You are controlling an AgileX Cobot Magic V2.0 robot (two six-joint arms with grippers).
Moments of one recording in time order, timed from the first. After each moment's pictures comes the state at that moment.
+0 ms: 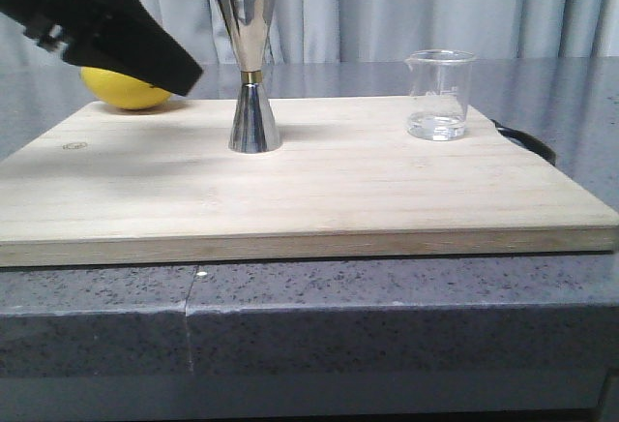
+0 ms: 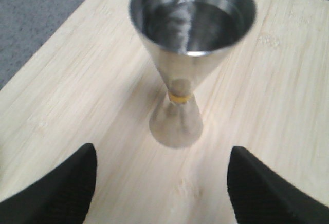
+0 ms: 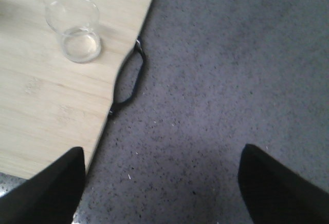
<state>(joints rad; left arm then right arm) -0.26 1.53 -1.09 -1.00 0.83 1.45 0.39 0.95 -1.05 -0.24 1.02 0.10</state>
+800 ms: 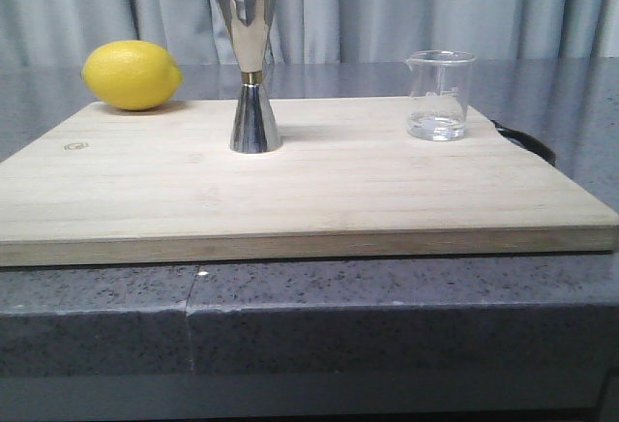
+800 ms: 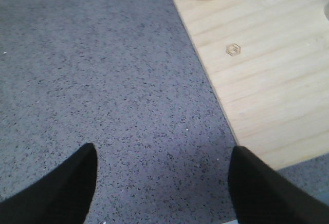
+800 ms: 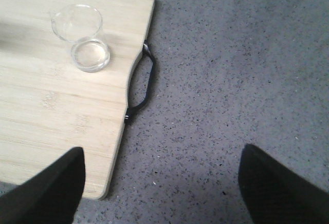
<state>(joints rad) -0.26 0.73 -0.91 0.10 0.99 0.04 0.39 0.80 -0.87 -0.23 0.84 0.25</state>
